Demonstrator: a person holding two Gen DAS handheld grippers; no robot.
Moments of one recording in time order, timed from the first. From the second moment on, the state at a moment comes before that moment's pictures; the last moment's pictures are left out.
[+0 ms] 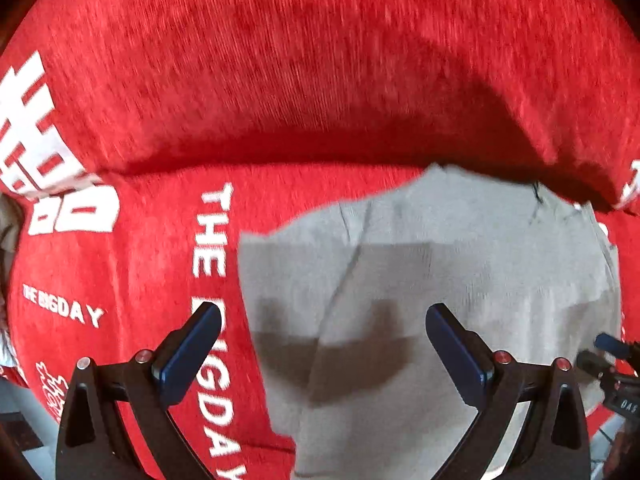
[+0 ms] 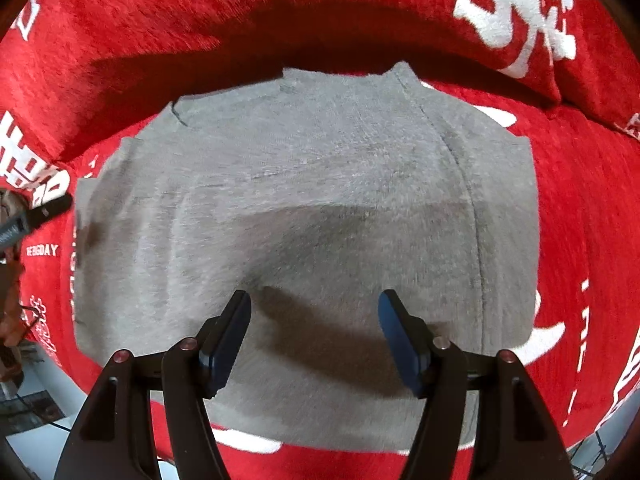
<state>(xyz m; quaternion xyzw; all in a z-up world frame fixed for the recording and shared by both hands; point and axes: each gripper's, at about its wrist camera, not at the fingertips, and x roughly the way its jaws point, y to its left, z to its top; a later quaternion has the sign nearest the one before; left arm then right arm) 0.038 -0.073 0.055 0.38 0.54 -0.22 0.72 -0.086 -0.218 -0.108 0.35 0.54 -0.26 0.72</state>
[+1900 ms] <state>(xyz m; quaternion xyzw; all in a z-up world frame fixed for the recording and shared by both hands) 0.118 0.086 -0.002 0.32 0.60 -0.18 0.71 -0.019 -0.140 -0.088 0.52 0.49 -0.17 0.68</state>
